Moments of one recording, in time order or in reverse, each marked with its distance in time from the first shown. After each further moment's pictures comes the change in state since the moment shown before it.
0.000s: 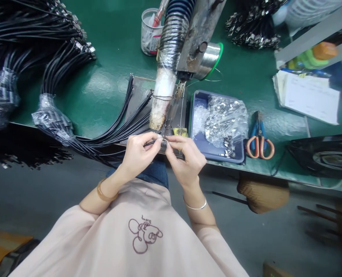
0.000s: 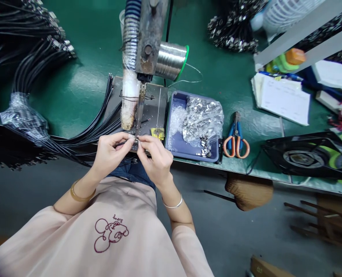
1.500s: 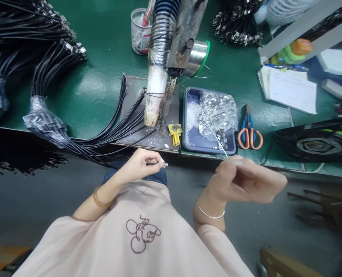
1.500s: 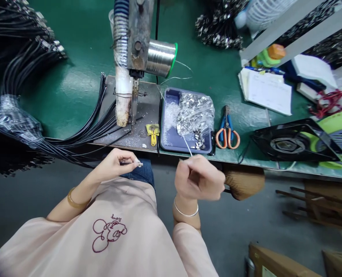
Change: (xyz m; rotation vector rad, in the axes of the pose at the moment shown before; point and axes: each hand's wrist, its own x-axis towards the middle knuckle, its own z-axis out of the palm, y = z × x) left_hand -0.026 -0.017 -0.002 -0.228 -0.555 -0.286; right_hand -0.019 0.016 -0.061 -0.311 0.406 0.193
